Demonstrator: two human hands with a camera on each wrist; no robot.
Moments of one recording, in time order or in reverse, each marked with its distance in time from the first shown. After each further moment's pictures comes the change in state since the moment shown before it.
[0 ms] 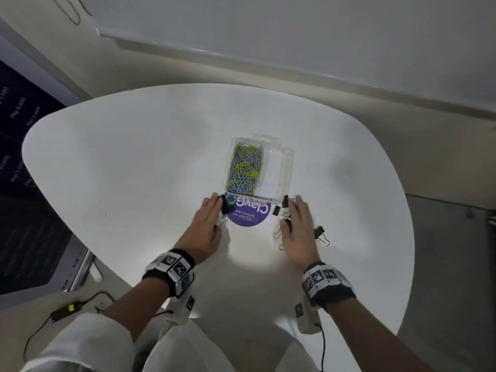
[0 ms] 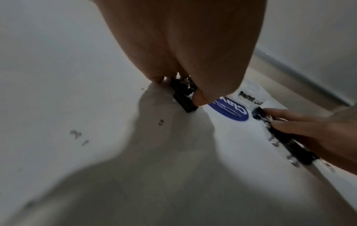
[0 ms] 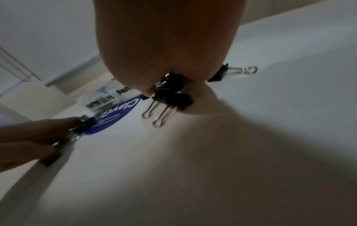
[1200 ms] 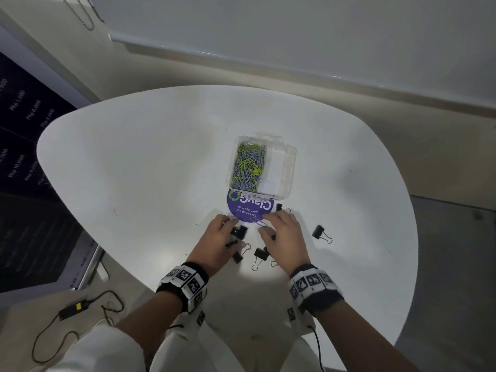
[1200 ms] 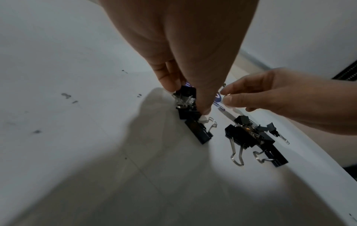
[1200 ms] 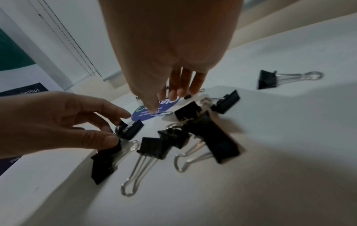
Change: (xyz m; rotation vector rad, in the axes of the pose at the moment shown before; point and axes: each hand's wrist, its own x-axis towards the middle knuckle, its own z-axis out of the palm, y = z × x) left_hand -0.026 0.034 0.023 0.024 0.120 0.049; right_hand -0.018 -0.037 0.012 -0.090 0.012 -0.205
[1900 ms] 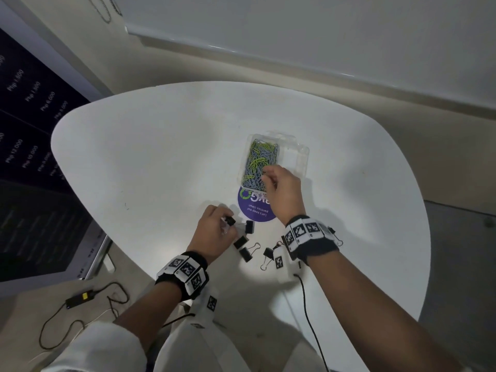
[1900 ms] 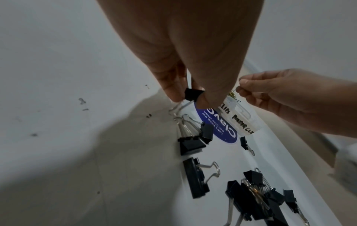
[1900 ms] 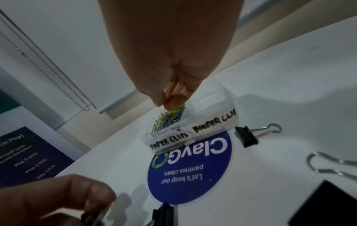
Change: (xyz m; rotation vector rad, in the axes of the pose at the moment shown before) left_hand 0.008 -0.015 -0.023 -0.223 0.155 -0.237; right_hand 0.099 -0.054 -0.024 0.397 0.086 0.109
